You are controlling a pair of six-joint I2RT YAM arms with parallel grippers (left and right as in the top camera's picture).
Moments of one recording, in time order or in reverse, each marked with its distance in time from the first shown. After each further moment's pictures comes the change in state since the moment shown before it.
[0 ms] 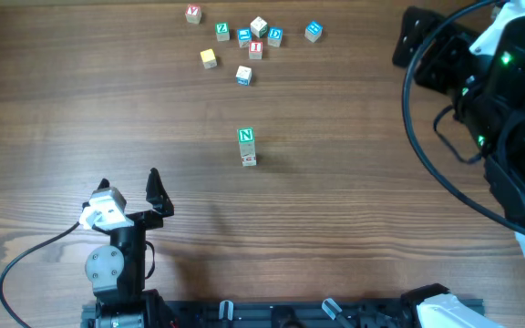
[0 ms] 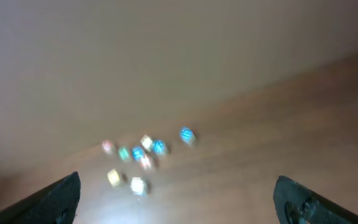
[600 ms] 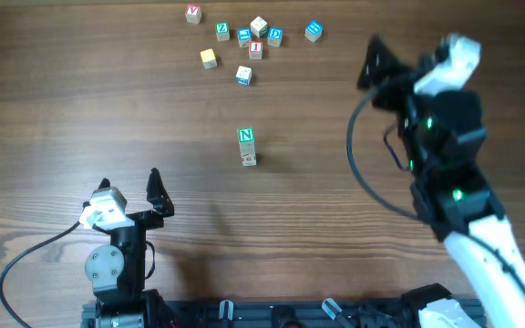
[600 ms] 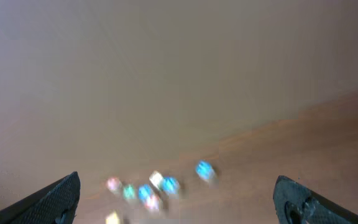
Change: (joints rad) left arm 0.000 0.003 0.000 0.000 0.007 0.000; right arm -0.005 -0.204 -0.908 0.991 -0.001 0.000
